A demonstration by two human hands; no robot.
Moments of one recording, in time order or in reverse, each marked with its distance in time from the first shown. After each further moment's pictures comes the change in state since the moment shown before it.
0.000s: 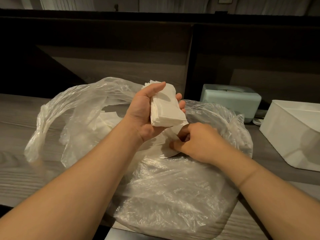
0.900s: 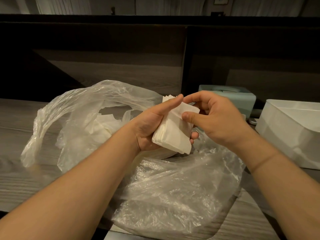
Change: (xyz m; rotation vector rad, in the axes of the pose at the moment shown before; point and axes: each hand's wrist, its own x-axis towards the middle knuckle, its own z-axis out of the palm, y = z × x) left_hand -0.002 -0.016 -0.004 0.379 -0.389 -0.233; right_hand -0.015 -0.001 -0.048 0.551 0.242 -0.189
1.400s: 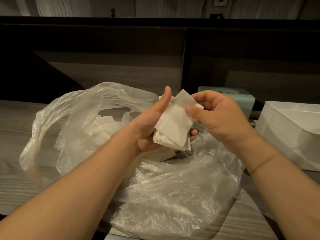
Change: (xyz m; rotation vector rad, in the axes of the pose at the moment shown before) left_hand 0.004 0.002 -0.001 -0.034 0.040 -0.010; right_hand -0.001 -0.004 -0.002 0.295 0.075 0.062
